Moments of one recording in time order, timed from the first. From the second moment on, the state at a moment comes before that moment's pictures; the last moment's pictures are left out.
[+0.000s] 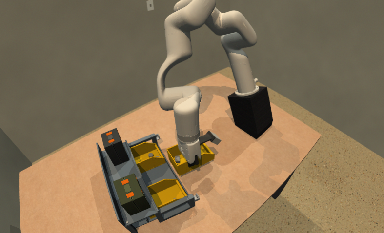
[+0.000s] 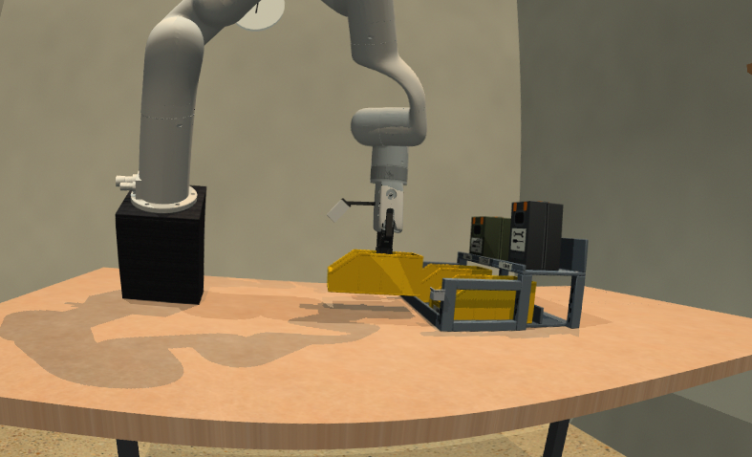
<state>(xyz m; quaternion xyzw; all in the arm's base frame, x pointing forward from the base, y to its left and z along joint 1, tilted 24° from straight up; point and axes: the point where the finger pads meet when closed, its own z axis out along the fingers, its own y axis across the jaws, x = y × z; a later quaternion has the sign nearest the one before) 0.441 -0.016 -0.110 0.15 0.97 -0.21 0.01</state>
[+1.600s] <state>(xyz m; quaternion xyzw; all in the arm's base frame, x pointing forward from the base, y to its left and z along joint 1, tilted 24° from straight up) 0.428 -0.019 -0.126 0.15 0.97 -0.21 0.01</state>
